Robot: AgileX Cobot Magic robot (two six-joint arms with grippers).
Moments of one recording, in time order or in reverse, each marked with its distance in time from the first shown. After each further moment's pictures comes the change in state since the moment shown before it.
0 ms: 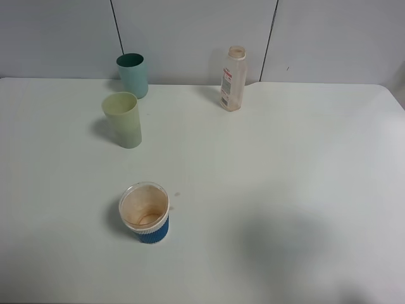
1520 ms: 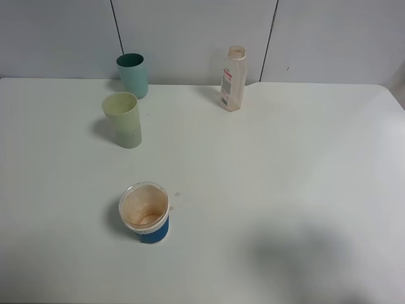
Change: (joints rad) left arm 0.000 0.000 0.000 0.000 0.000 0.000; right arm -0.018 -0.235 0.092 -0.038 -0.067 0.084
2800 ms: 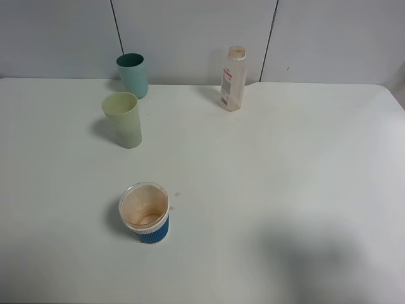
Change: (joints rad) left arm 0.000 0.000 0.000 0.000 0.000 0.000; right arm -0.291 -0.002 0.000 -0.006 0.000 0.007
